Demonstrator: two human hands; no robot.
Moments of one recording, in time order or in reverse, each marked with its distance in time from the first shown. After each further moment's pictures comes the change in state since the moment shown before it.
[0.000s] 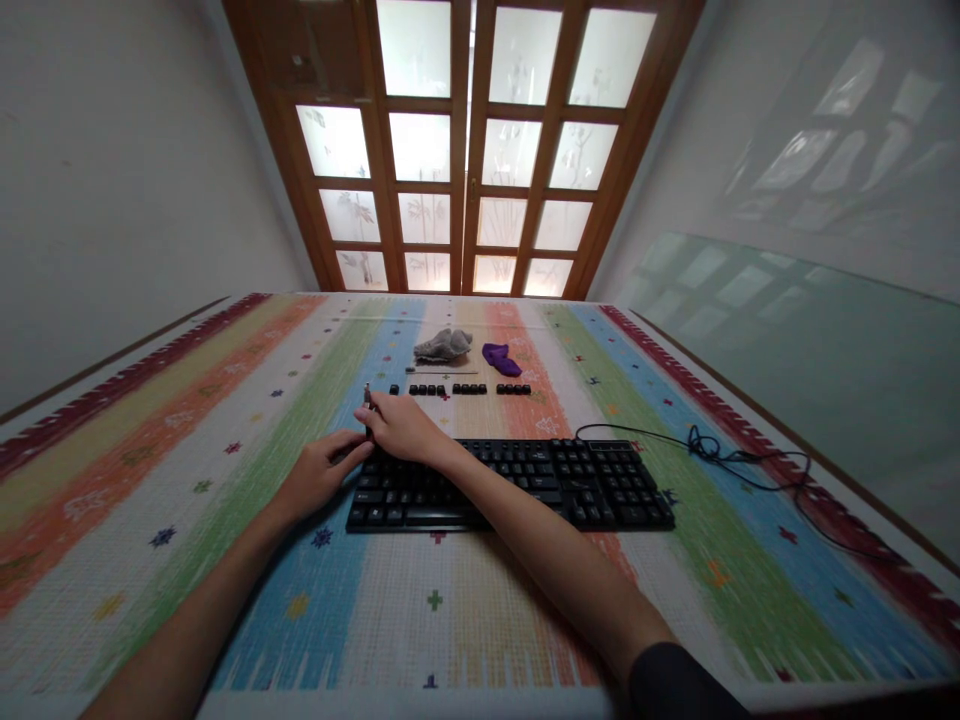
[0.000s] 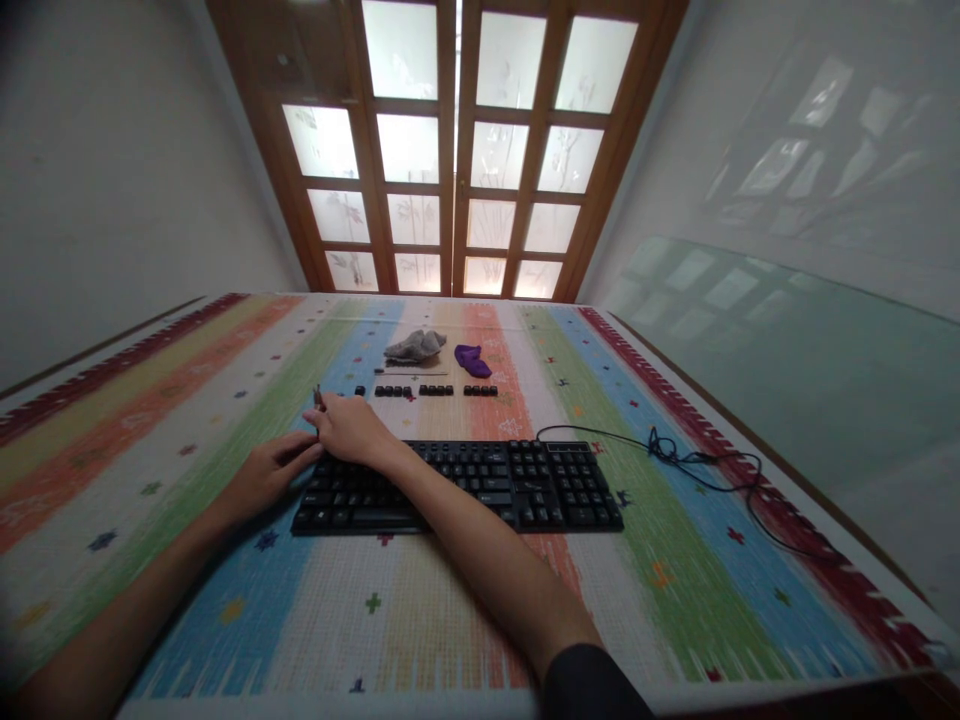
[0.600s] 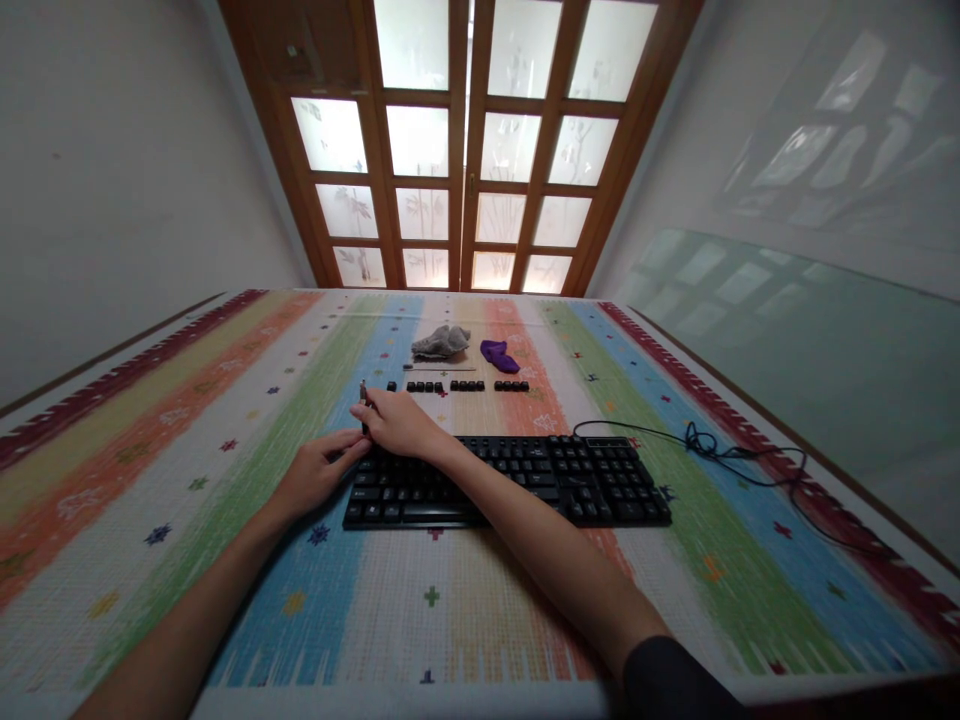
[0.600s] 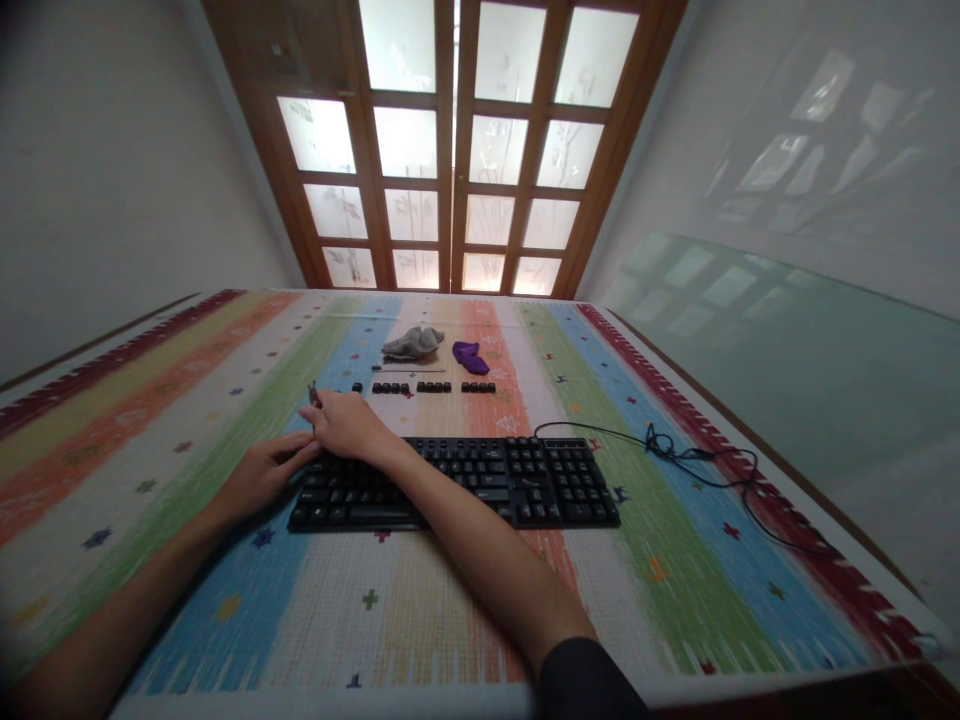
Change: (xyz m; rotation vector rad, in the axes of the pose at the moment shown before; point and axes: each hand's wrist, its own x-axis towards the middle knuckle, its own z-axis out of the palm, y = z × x) left_hand 0.000 0.001 0.003 -0.042 -0.040 -0.047; right_hand 0.000 -0.003 -0.004 0.031 -0.015 0.006
